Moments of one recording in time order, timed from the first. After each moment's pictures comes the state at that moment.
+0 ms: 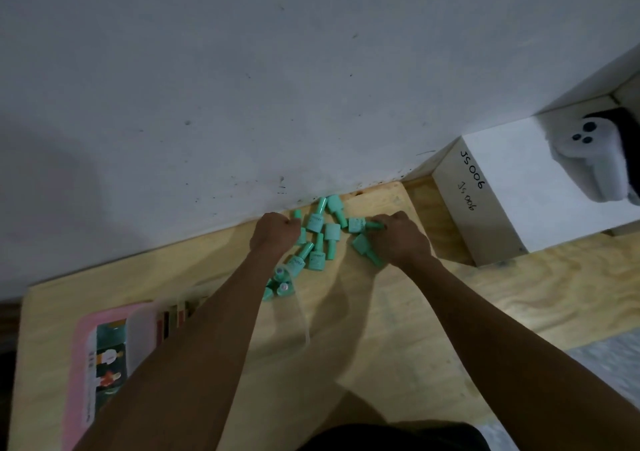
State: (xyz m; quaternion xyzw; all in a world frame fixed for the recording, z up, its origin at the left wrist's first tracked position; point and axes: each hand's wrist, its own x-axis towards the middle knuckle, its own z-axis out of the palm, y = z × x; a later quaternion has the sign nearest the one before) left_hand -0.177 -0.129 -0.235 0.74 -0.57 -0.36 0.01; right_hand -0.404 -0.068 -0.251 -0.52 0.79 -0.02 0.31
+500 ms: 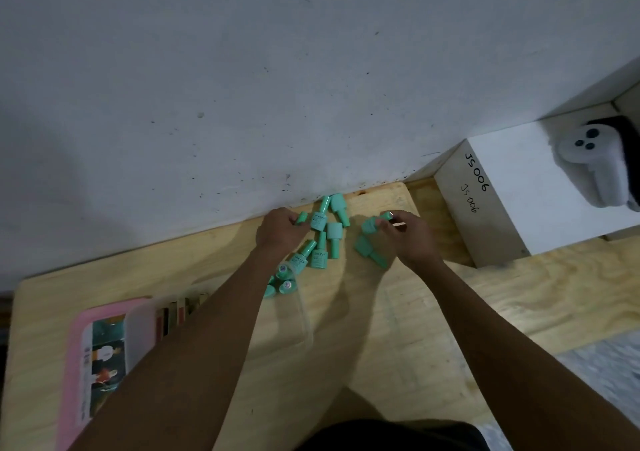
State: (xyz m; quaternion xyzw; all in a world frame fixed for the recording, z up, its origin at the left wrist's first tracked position) left_hand -0.178 -0.125 -0.235 0.72 -0.58 -0.39 0.07; right_hand -0.409 -0.054 -0.240 -0.42 0.76 -0.29 0.40
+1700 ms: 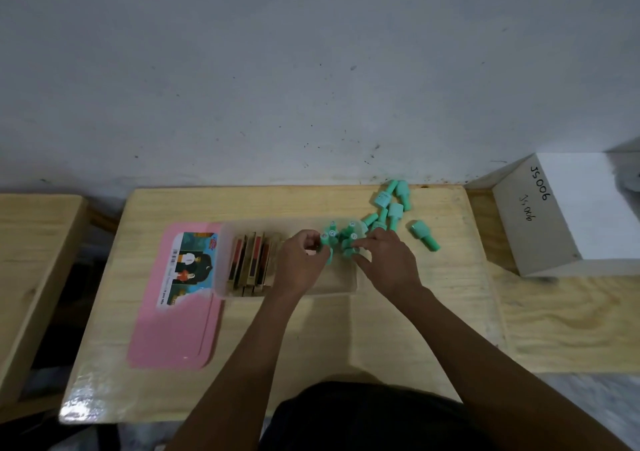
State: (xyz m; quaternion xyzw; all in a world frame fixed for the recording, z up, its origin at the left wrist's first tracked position) left_hand -0.086 0.037 -0.199 0.70 -0.47 -0.40 0.34; right_hand -0.256 0.029 -0.200 -0.74 0.64 -0.06 0.18
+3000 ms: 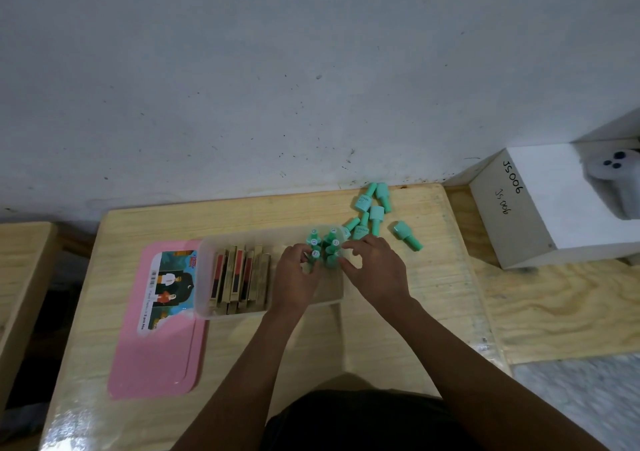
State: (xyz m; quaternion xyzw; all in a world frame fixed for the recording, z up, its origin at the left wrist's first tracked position) left_hand -0.103 0.042 -0.236 0.68 -0.56 -0.34 0.33; right_hand -0.260 0.039 -0.203 -0.69 0.69 -0.15 0.17
